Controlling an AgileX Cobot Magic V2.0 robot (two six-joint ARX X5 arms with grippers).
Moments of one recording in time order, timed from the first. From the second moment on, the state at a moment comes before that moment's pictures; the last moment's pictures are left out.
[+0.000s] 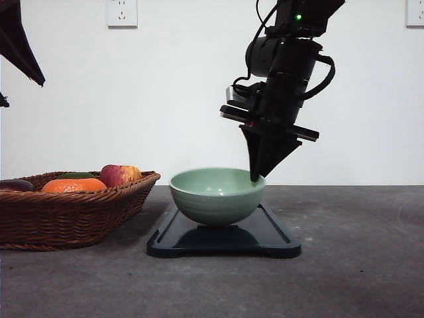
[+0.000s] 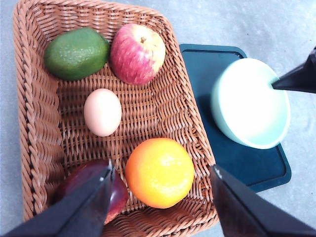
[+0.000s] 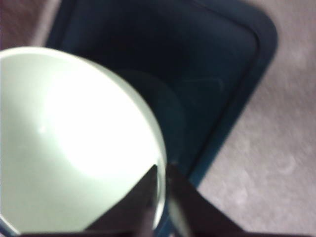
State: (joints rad) left_arx -0.06 1.04 0.90 -0.59 0.38 -0.13; right_arx 0.44 2.08 1.79 -0.94 -0.21 0.06
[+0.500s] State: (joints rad) left_arx -0.06 1.04 0.90 -0.59 0.38 -0.13; right_arx 0.45 2.00 1.79 -0.93 -0.18 0.06
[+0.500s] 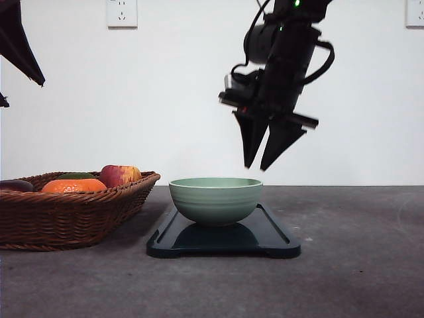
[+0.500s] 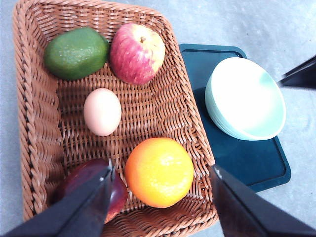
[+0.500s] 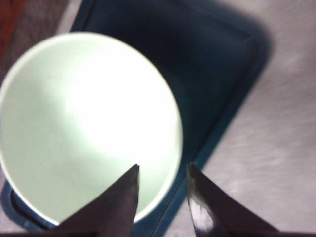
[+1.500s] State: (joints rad) left_arx -0.06 1.04 0.90 -0.59 0.38 -0.13; right_arx 0.45 1.01 0.74 -0.34 -0.18 0.05
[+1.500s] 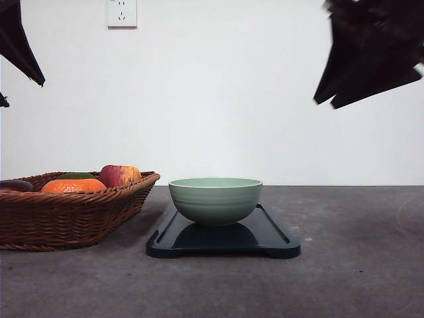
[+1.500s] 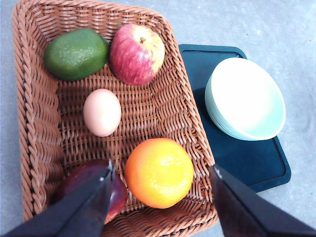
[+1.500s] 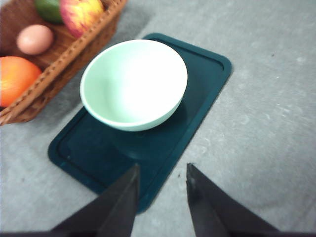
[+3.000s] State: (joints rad) left_arx -0.19 1.75 1.26 -0.58 0.07 -0.05; right_arx 0.45 0.92 0.70 -0.41 -0.13 0.05
